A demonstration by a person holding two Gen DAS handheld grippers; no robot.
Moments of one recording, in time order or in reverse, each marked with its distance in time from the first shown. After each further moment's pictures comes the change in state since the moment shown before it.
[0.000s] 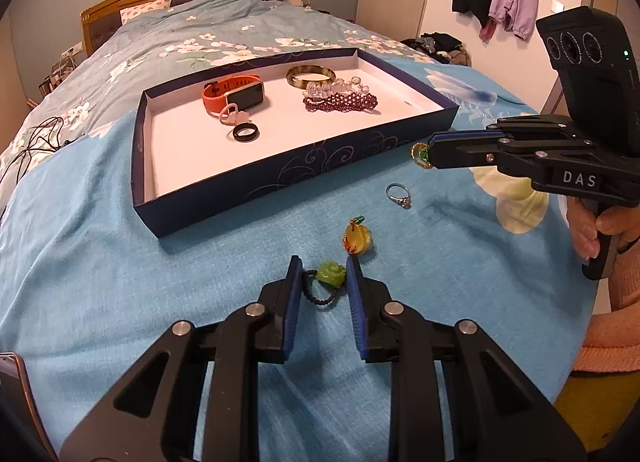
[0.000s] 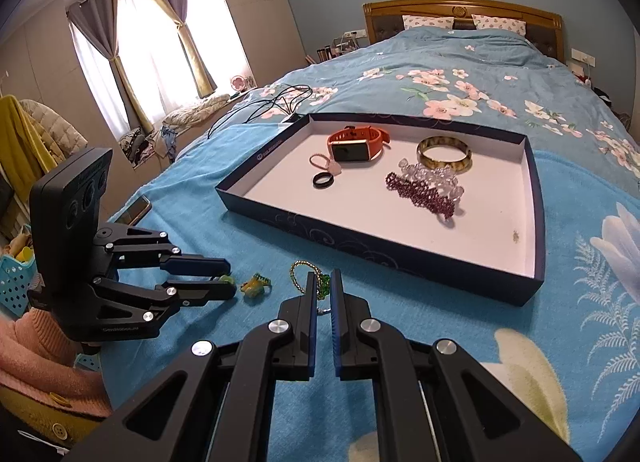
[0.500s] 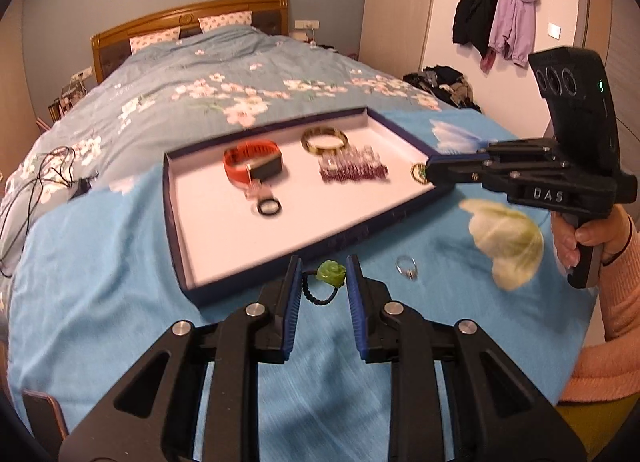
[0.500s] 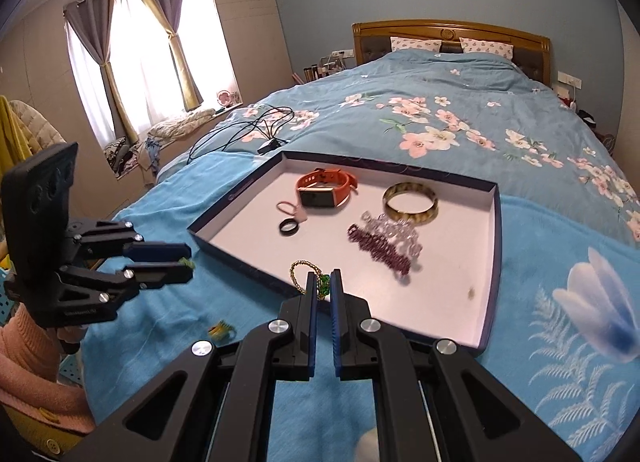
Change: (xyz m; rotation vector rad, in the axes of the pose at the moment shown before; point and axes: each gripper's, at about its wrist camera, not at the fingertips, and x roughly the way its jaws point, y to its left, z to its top) left arm -0.028 0.012 0.040 0.009 -0.134 0.028; right arm -0.008 -0.021 0.034 -0.027 -0.060 -0.075
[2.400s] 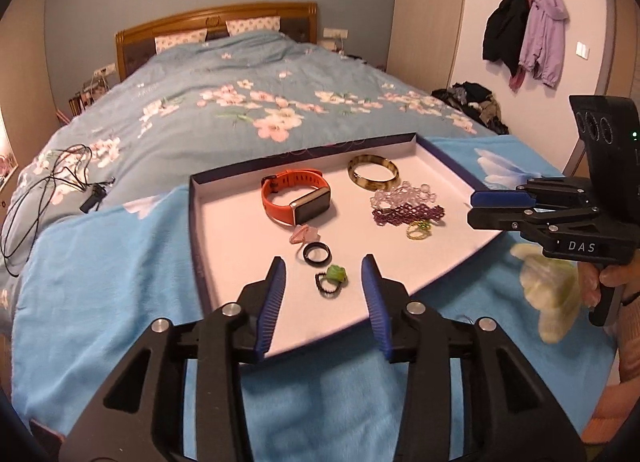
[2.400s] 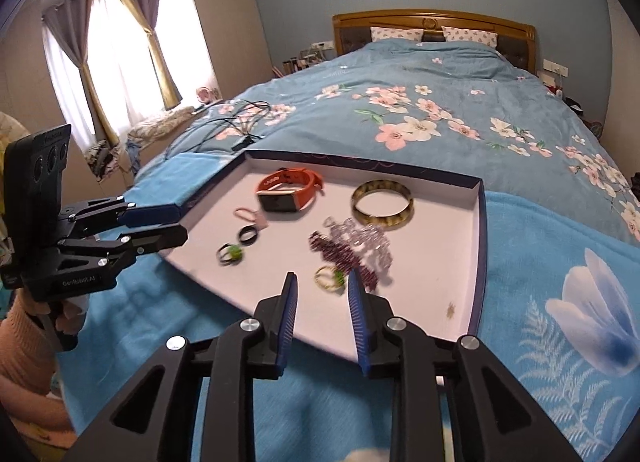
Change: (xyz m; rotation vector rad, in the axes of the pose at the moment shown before) left arm 0.032 0.033 0.026 -0.061 -0.038 0.071; right arm 0.017 -0.019 0.004 0.037 0.022 -0.041
